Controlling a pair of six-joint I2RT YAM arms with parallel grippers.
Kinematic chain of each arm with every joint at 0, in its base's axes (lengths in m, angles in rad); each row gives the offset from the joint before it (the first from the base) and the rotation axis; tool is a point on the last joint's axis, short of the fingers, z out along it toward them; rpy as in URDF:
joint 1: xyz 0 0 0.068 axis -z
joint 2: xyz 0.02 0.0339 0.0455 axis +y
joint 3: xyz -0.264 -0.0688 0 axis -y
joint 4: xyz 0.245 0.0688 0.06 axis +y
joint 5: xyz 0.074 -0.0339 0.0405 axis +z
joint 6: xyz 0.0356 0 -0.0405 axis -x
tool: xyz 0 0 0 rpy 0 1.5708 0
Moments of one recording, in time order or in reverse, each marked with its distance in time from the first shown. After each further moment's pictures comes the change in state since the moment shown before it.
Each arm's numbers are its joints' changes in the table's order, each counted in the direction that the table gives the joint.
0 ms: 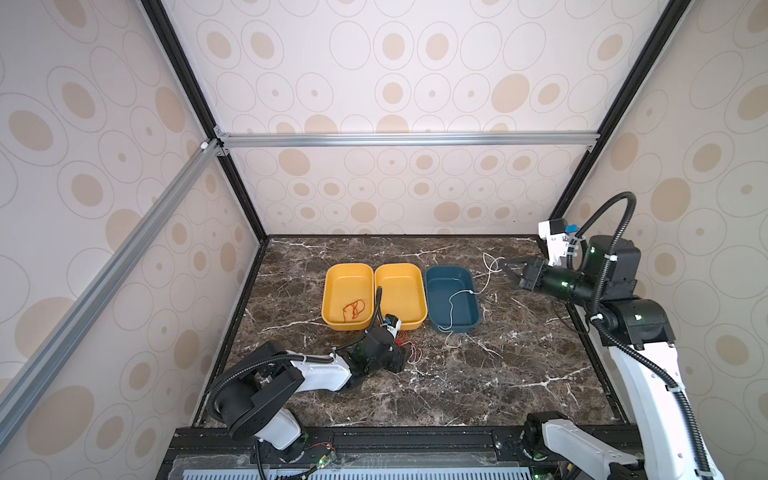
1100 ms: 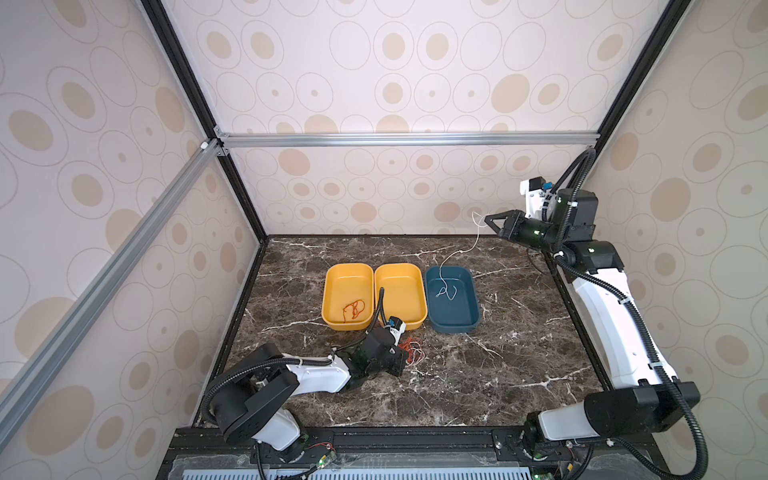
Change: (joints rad) left arm 0.025 -0.056 0.002 0.012 -0.084 0.021; right arm 0.000 0.385 0.208 -0.208 -0.052 -0.011
